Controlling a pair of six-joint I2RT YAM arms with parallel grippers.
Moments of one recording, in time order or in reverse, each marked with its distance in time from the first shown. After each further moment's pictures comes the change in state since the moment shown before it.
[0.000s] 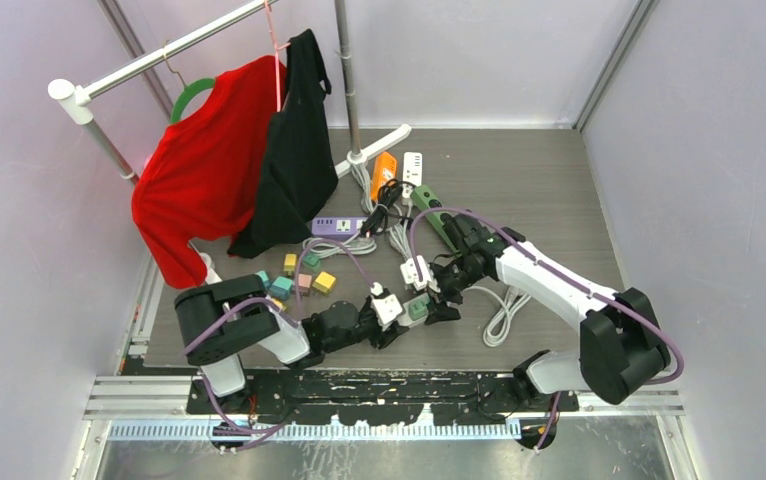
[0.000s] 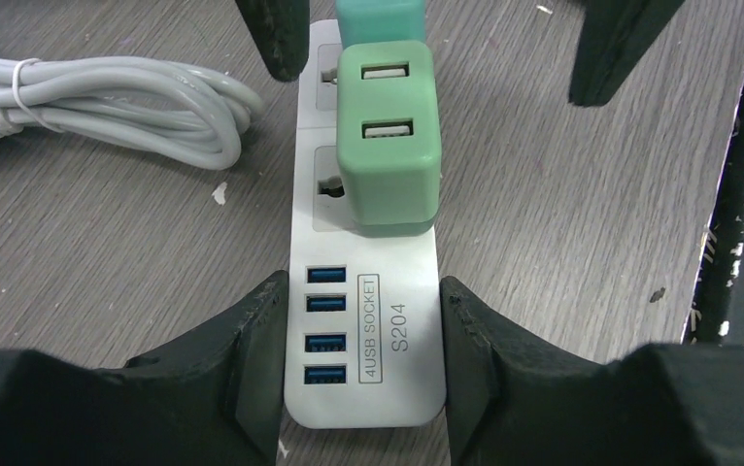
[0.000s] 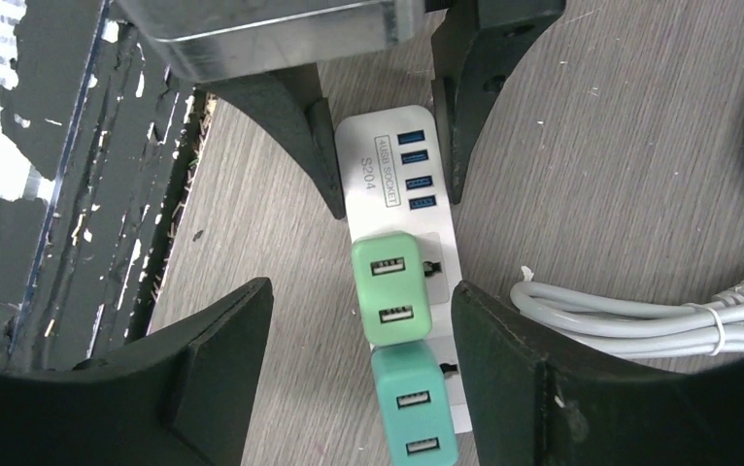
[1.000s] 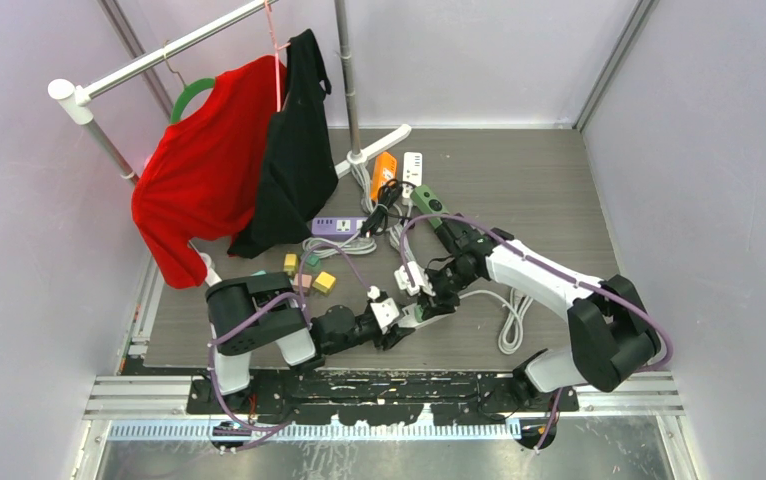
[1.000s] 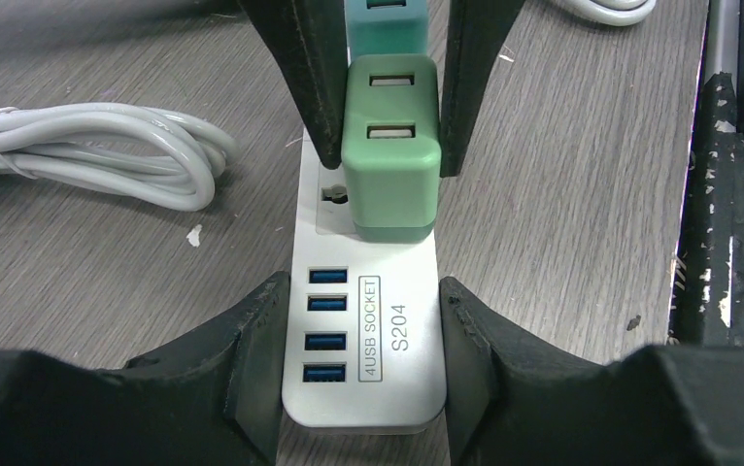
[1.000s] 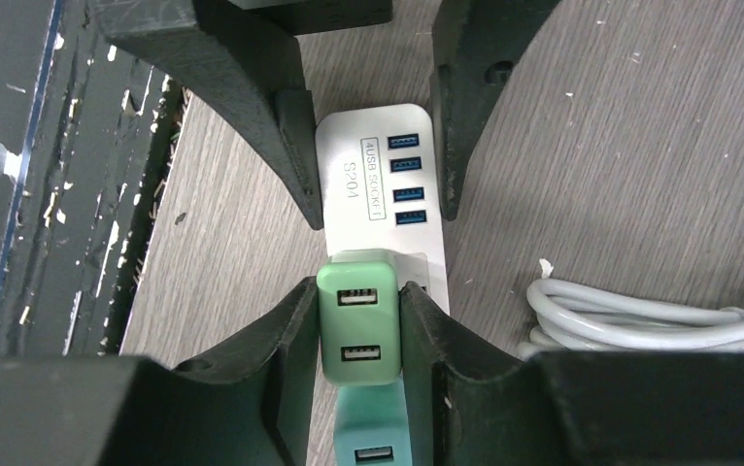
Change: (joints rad) left arm 0.000 0.178 -0.014 0.317 0.050 -0.005; right arm 0.035 0.068 -0.011 0.031 0.064 -0.023
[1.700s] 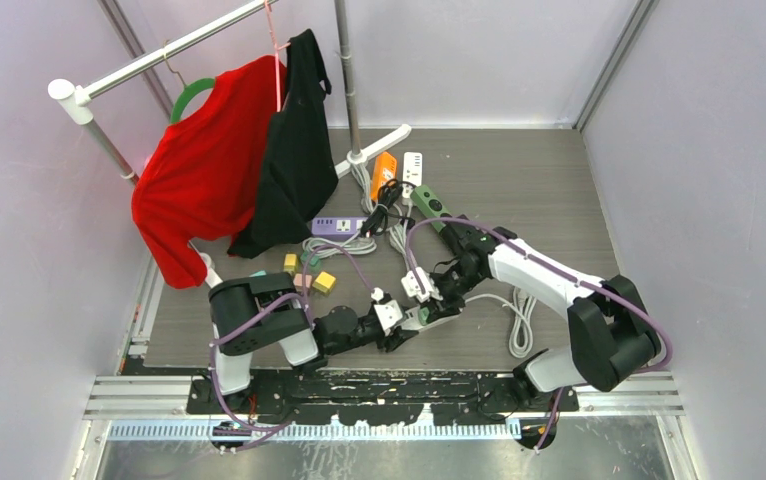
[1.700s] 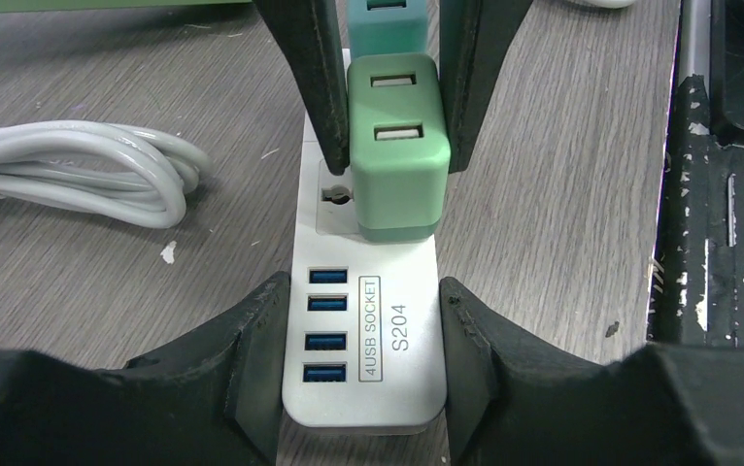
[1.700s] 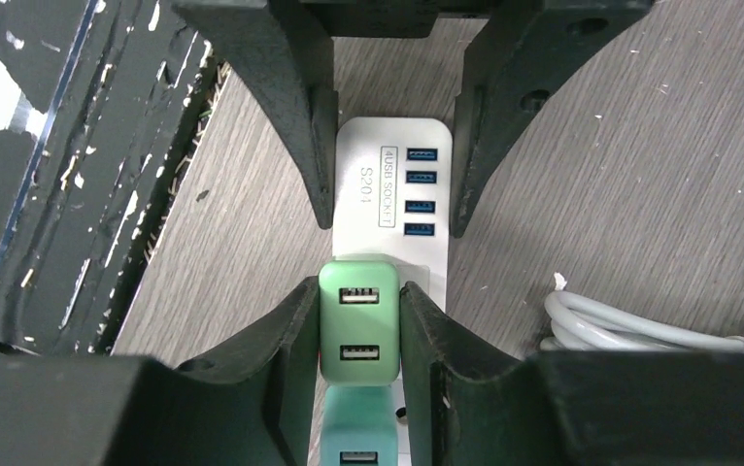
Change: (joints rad) left arm -0.002 0.013 0.019 -0.003 0.019 0.000; right arm -0.036 0.001 -0.002 -0.094 -0.048 -0.180
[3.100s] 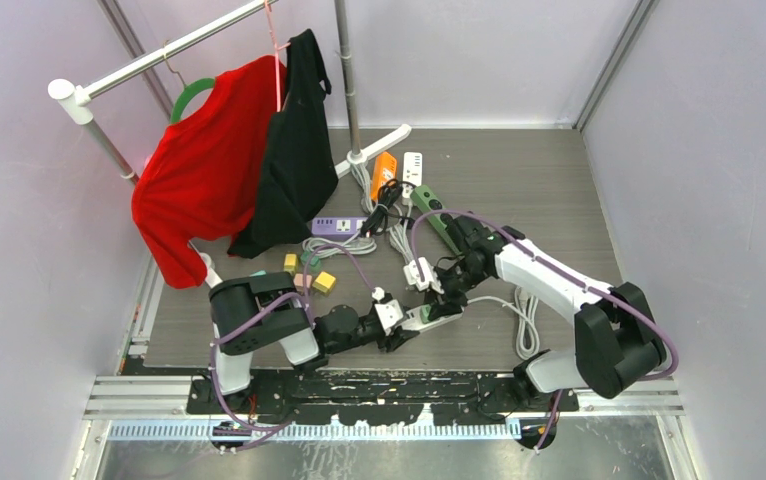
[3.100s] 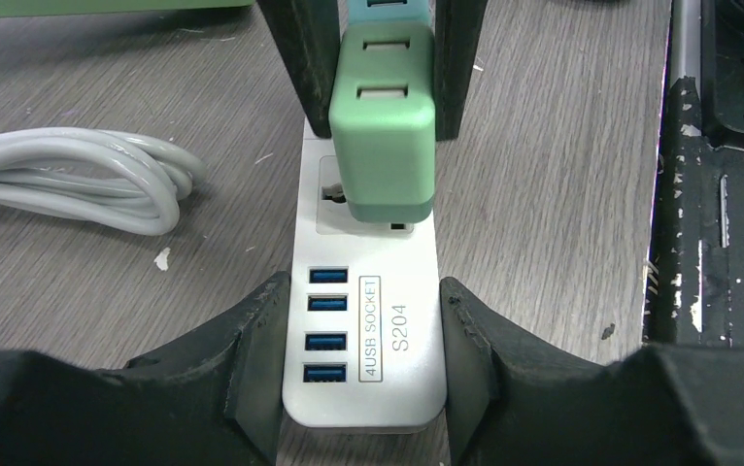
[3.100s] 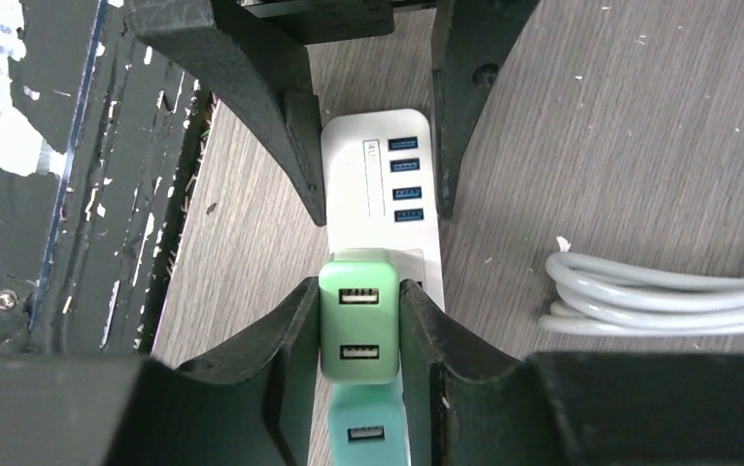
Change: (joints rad) left arm -0.002 0.003 0.006 -0.003 0.021 -0.003; right arm -0.021 -0.034 0.001 0.034 0.015 0.192
